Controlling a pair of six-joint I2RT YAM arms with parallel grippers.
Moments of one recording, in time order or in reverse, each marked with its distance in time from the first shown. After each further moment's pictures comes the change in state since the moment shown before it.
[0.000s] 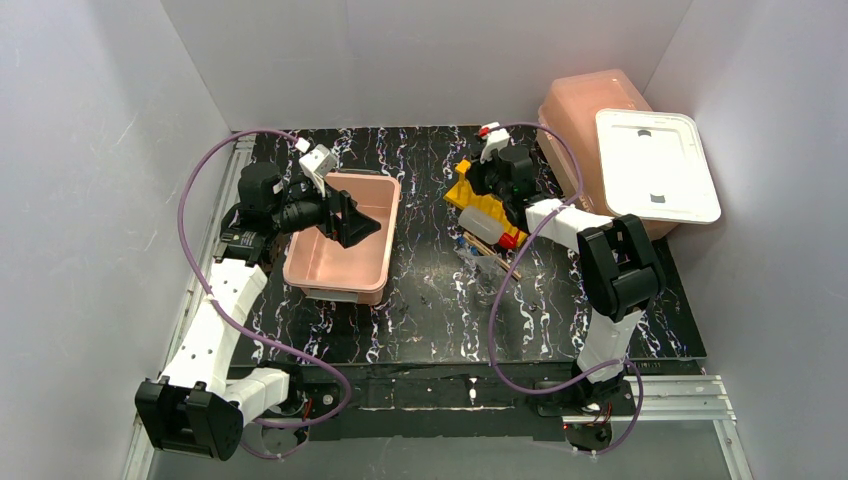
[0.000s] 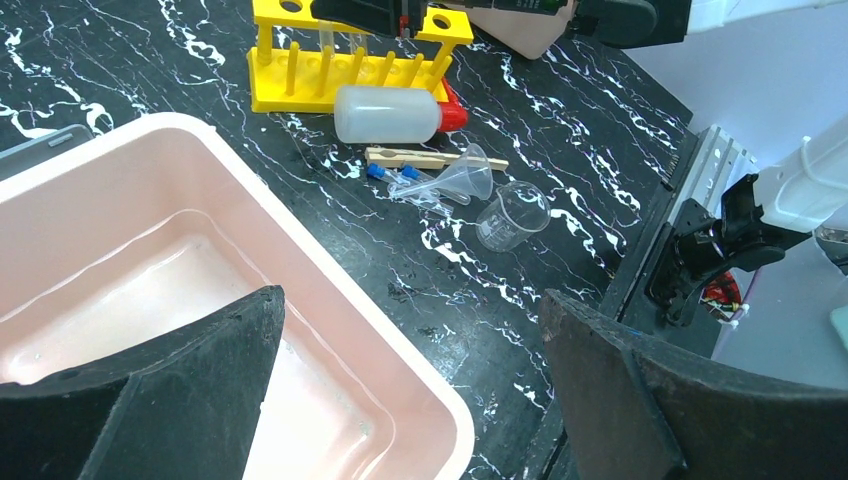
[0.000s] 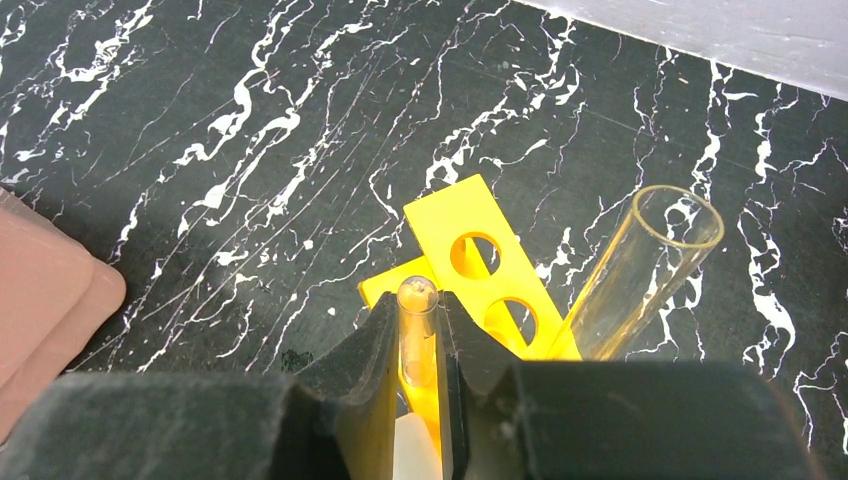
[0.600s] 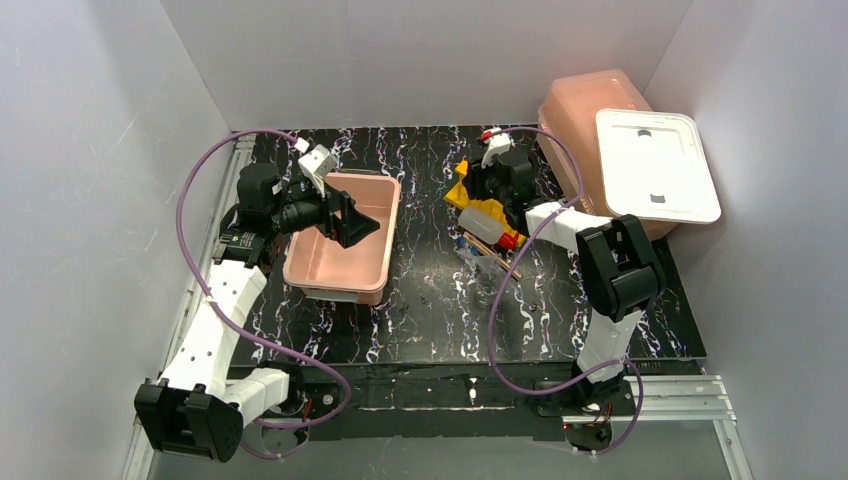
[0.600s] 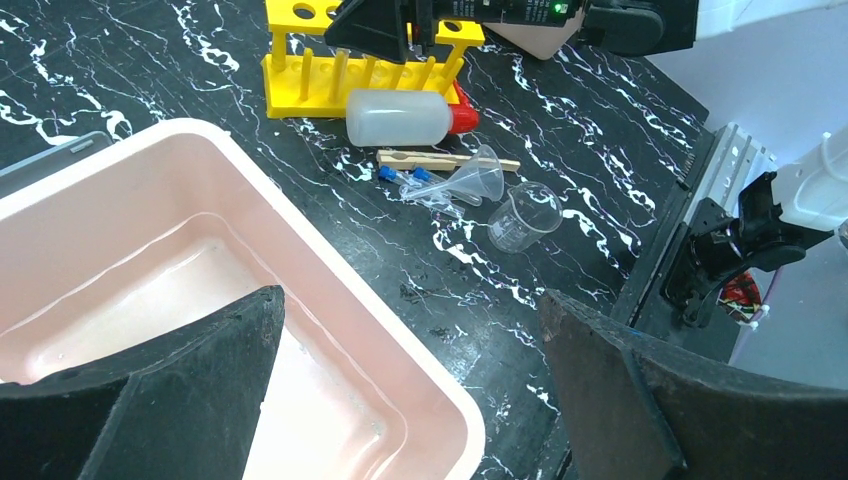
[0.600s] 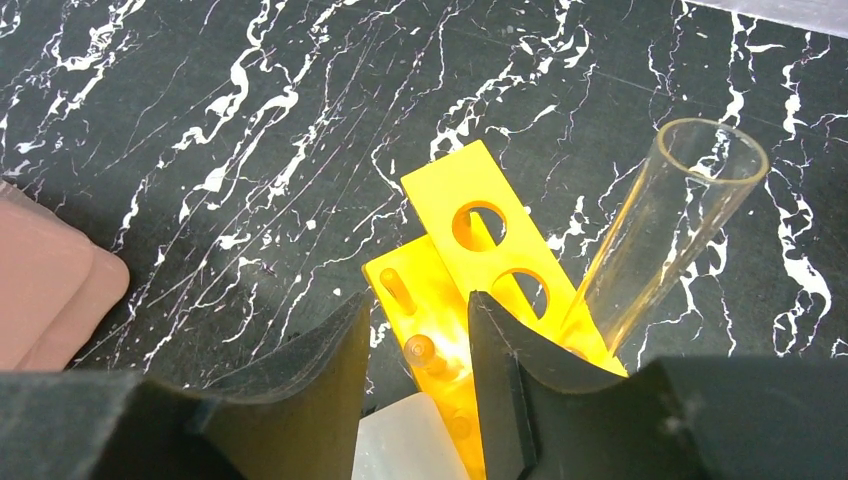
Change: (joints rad) left arm 0.000 -0.008 0.000 0.000 -0.016 0.021; right arm 0.000 0.000 -0.037 0.006 0.006 0.045
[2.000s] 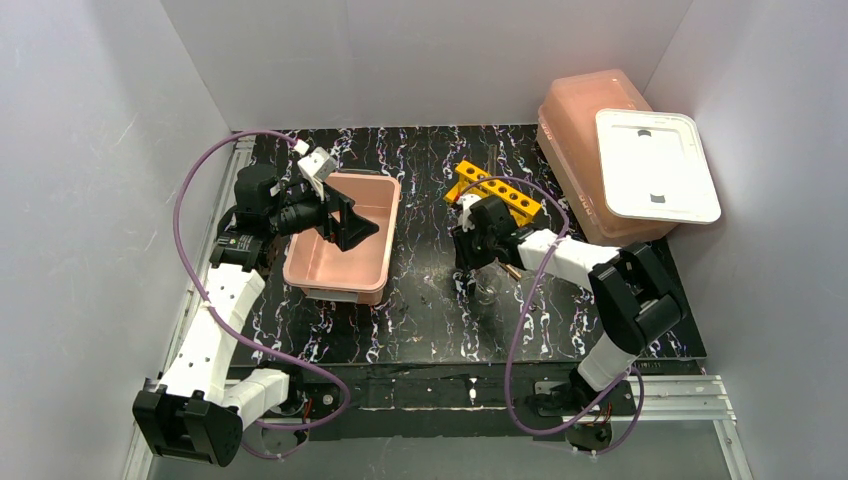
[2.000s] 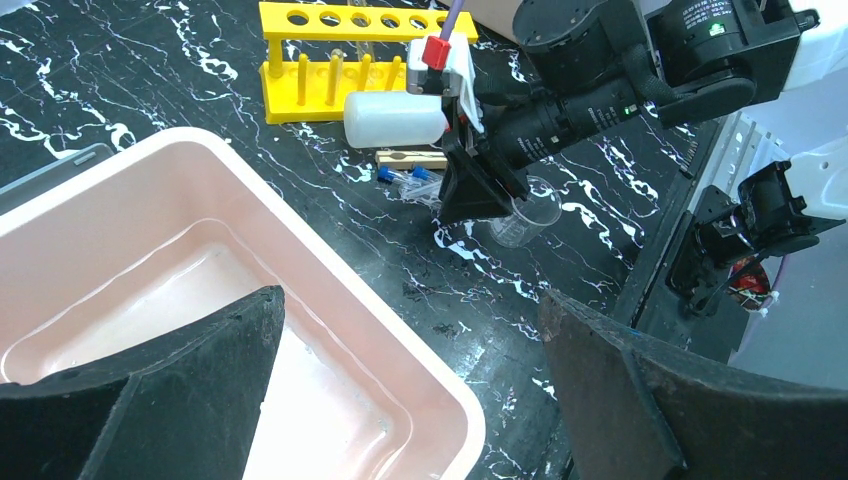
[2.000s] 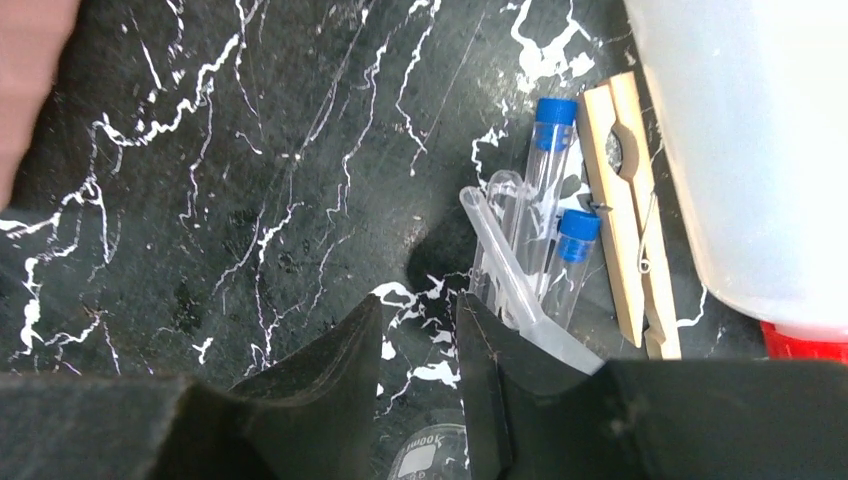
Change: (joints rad) left arm 0.000 -0.021 0.005 -0.023 0.013 0.044; right arm 0.203 -0.204 -0.185 -0.558 -0.053 0.097
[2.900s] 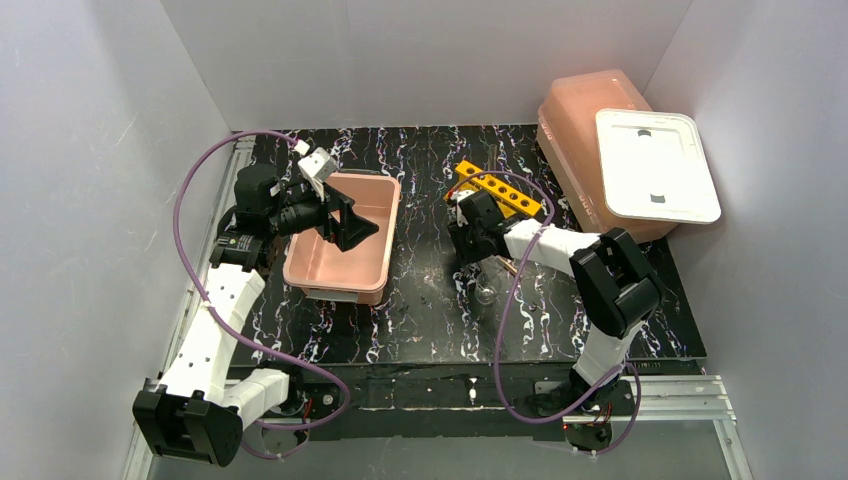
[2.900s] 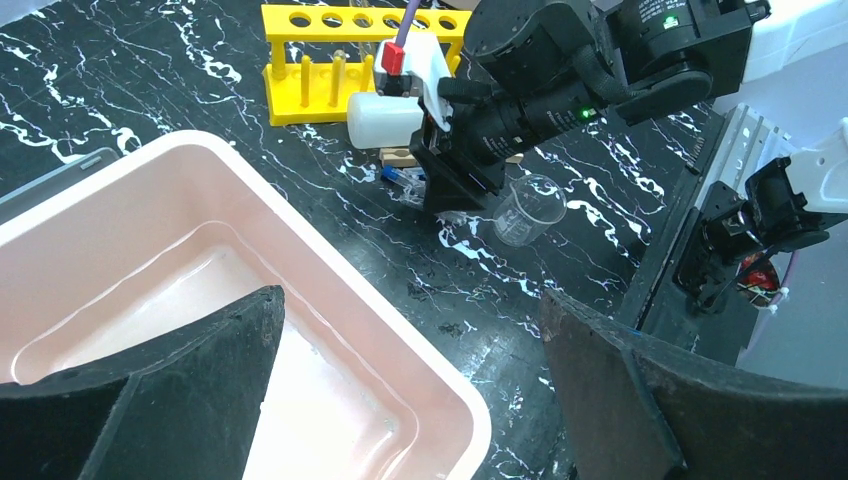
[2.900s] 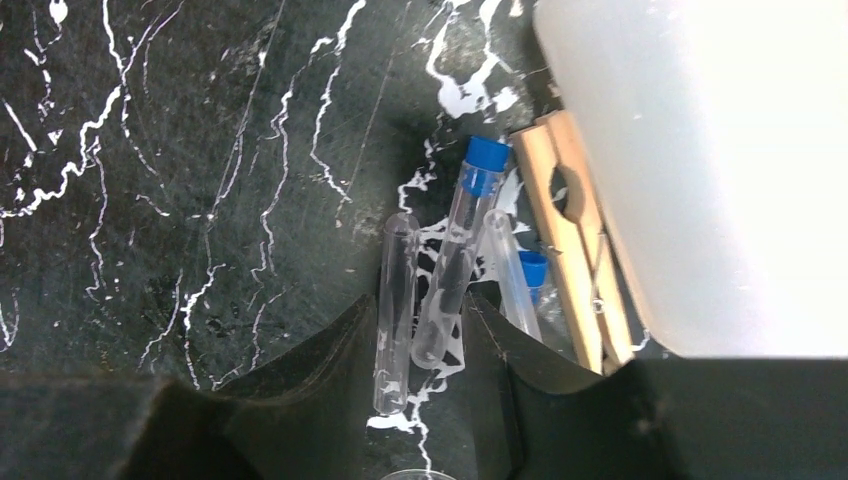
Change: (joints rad) left arm 0.000 0.000 0.000 0.000 0.000 0.015; right arm 0.019 0.122 0.123 -0.086 0.148 -0.003
